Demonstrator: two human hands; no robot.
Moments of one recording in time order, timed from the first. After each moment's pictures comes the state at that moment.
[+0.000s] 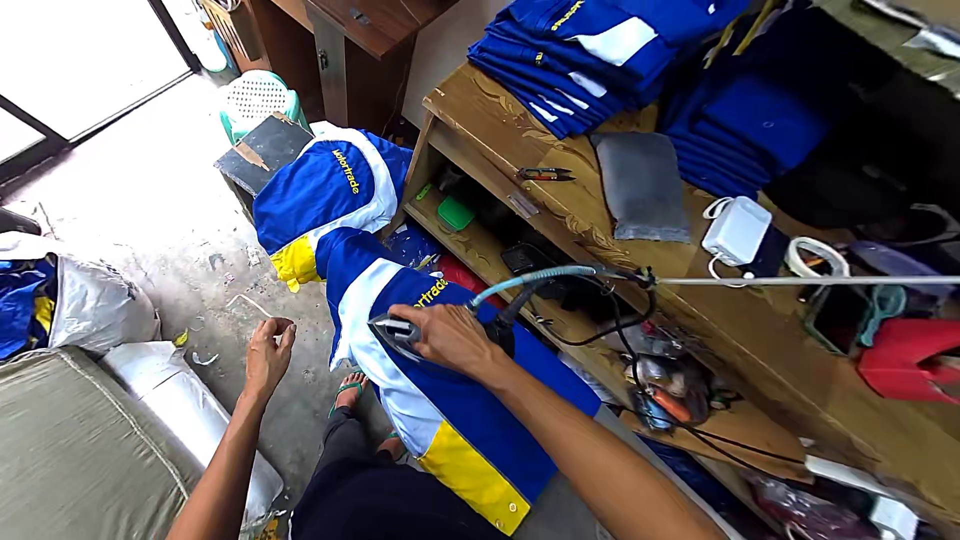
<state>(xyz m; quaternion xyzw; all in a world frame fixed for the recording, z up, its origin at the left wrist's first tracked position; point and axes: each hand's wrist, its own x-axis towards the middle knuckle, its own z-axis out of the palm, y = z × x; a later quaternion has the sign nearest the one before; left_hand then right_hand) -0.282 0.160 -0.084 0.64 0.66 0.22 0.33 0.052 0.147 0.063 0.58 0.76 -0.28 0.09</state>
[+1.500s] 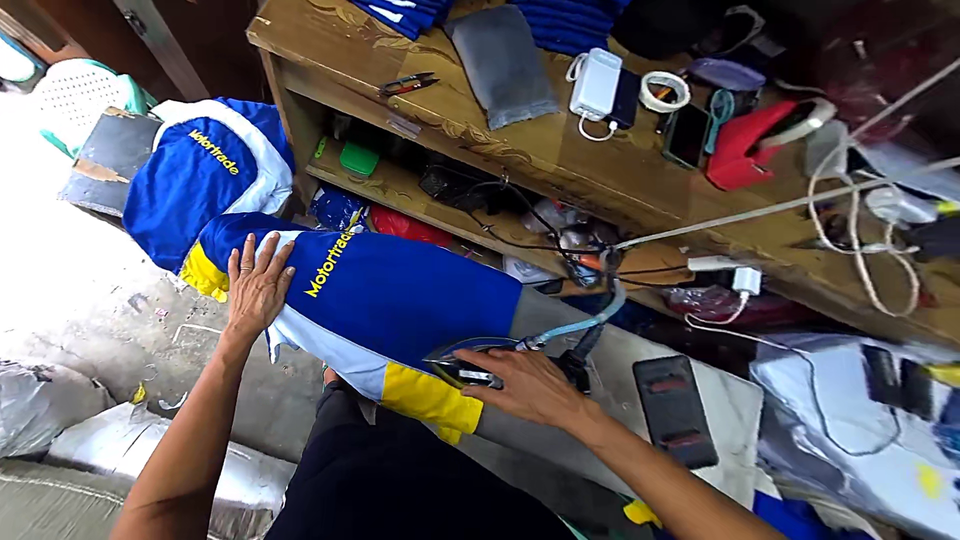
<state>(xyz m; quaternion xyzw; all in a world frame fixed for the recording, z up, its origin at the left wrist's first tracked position) -0.145 0.236 -0.086 0.91 0.38 0.11 0.13 0.171 -0.124 0.056 0.71 0.65 -0.27 0.01</state>
